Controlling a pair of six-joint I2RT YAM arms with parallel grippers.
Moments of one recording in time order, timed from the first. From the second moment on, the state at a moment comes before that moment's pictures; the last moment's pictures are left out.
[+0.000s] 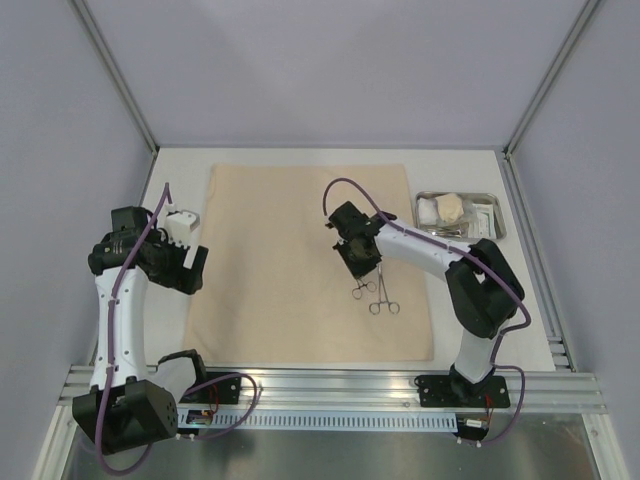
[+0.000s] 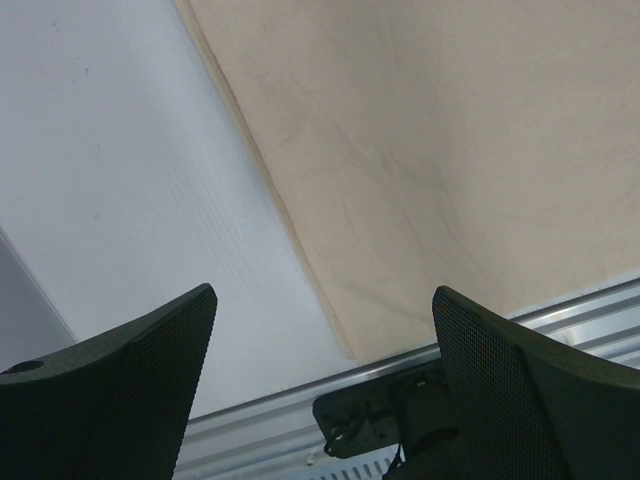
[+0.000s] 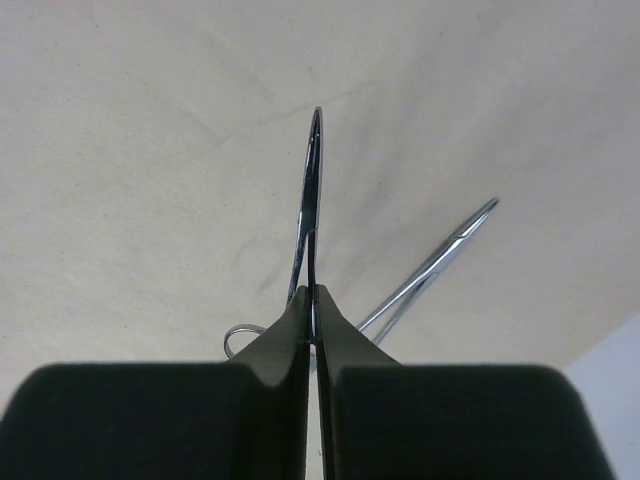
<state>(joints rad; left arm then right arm) 0.26 1.03 1.04 -1.14 0.30 0.55 0.72 1.81 1.29 -0.75 0.07 0.14</state>
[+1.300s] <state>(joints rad) 0.26 1.17 1.22 -1.16 0.30 0.55 0.15 1.71 0.99 -0.13 0.25 -1.55</state>
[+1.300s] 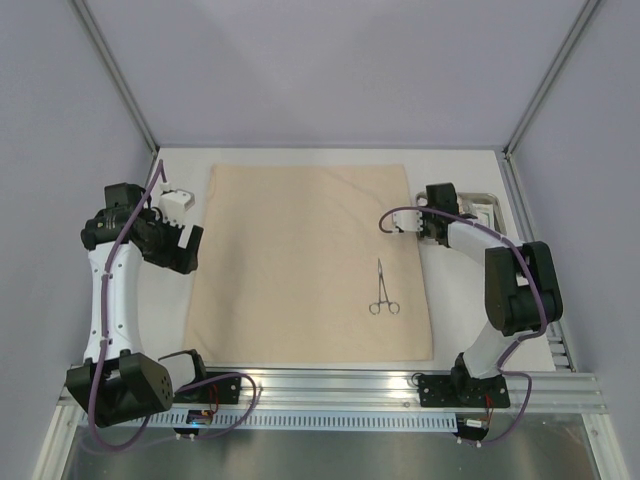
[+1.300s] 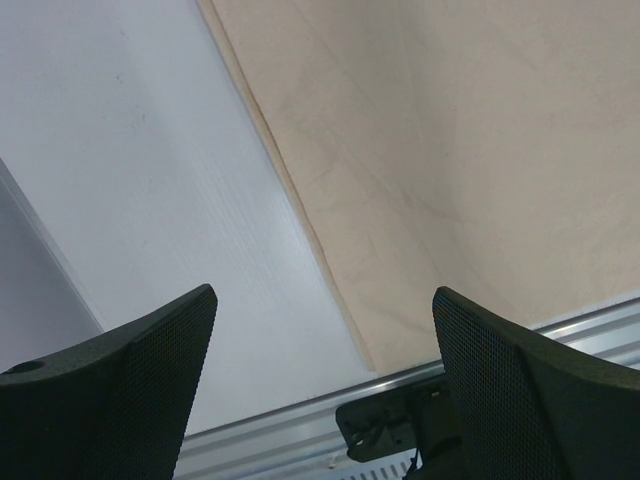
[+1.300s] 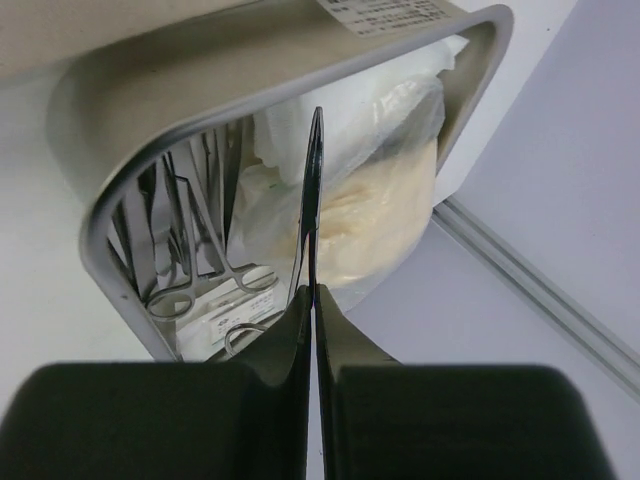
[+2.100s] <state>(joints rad) 0.26 1.18 1.22 -1.16 0.30 0.55 0.13 1.71 0.91 -0.04 0.22 -1.59</state>
